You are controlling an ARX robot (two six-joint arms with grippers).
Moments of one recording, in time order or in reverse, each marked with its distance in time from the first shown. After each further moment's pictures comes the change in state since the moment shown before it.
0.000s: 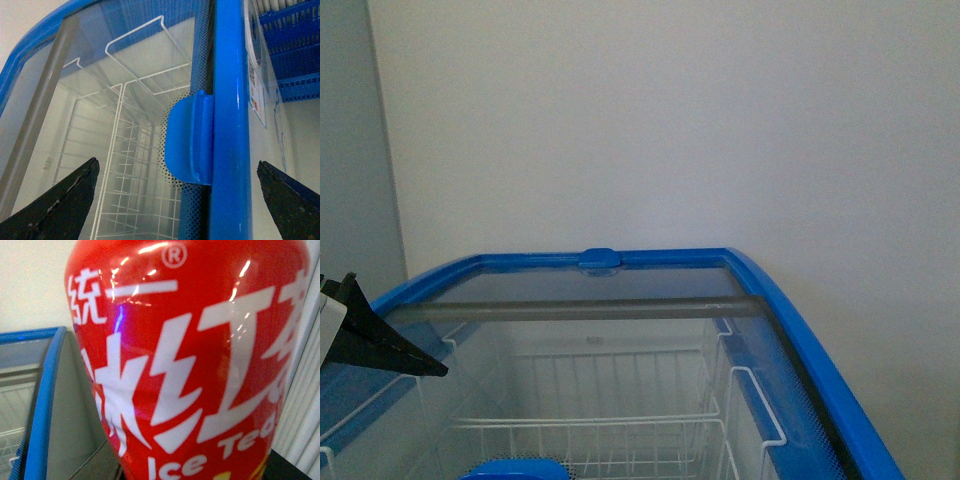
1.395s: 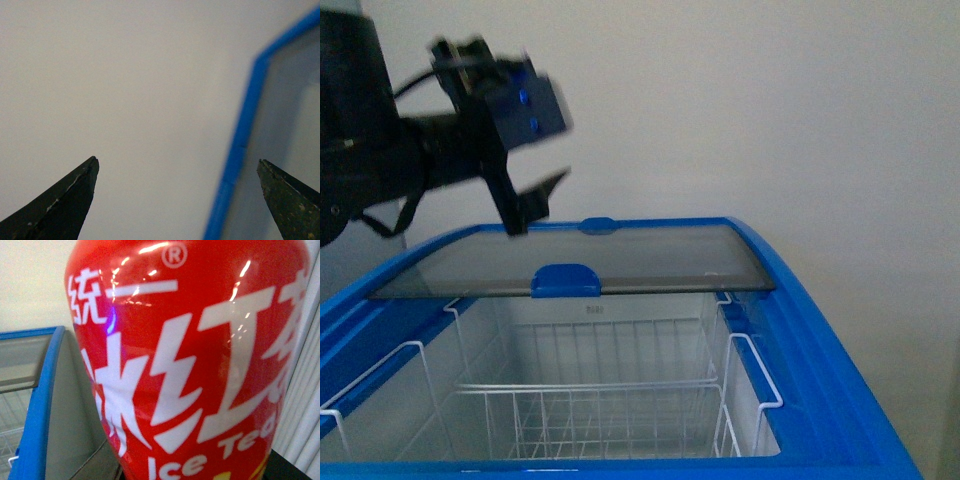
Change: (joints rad) left arm -0.220 0.421 0.465 1.059 -0.485 -0.324; right arm 0.000 0.000 0.000 0.000 0.001 0.000
